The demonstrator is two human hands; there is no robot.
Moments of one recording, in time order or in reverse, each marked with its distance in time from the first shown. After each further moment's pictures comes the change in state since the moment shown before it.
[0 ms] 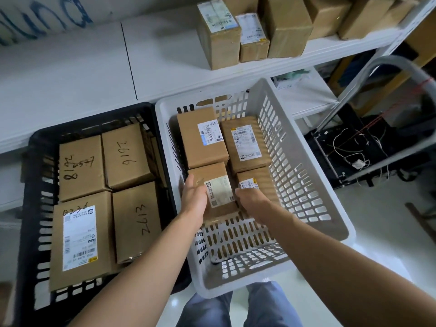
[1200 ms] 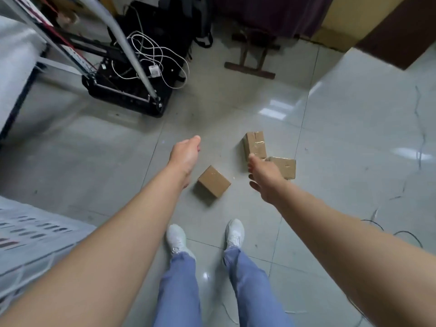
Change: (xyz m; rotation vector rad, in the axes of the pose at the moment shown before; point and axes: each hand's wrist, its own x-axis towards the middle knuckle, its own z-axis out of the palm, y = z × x) left_hand -0.186 -0.271 0.491 0.881 -0.821 0.058; right_hand -0.027 0.451 -0.405 0.971 0.644 0.344
